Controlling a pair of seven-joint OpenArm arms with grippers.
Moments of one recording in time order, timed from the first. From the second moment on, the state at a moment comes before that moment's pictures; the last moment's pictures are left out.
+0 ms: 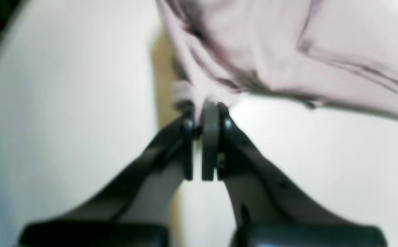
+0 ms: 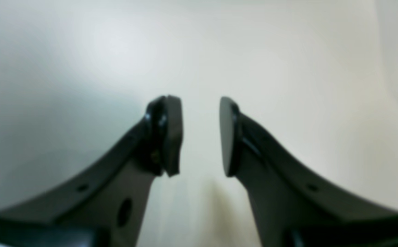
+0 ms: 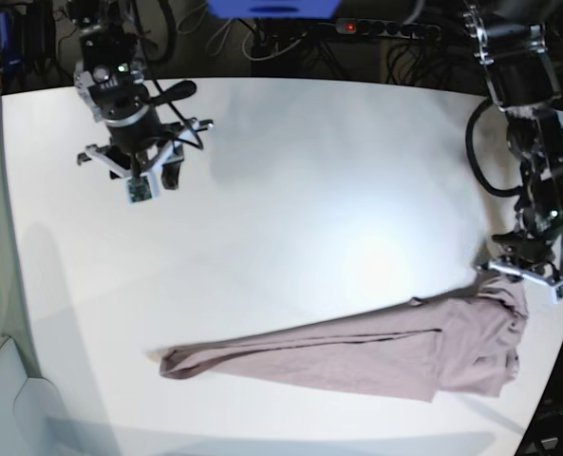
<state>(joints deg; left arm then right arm) -5.0 -16.1 -21.2 90.7 -19.9 0.6 44.9 -22.7 10.4 -6.9 115.0 -0.1 0.1 -39.6</state>
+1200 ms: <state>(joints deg) 25.8 -16.6 -33.4 95.9 -27.8 0.1 46.3 -9.6 6.1 -12.5 114.3 0.0 0.1 -45.5</state>
